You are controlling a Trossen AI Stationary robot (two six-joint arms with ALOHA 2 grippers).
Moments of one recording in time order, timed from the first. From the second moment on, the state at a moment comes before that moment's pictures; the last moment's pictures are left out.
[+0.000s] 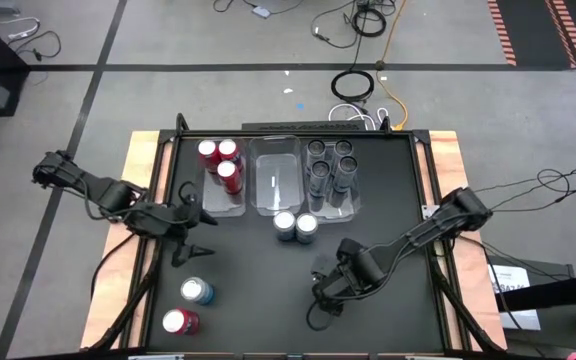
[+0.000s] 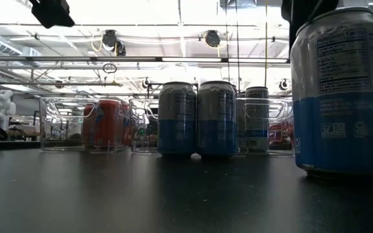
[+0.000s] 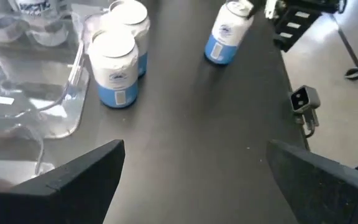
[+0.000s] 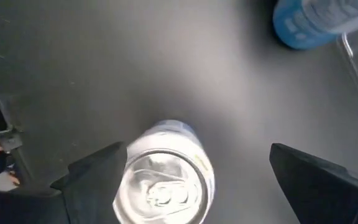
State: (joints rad) left arm -0.45 0.81 0.86 -0.72 -0.21 -0.45; right arm 0.52 1.87 1.64 -1.13 0.18 0.94
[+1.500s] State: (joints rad) left arm -0.45 0.59 0.86 -0.86 -0.27 -0.25; right arm 0.26 1.91 1.97 -0.89 0.41 0.83
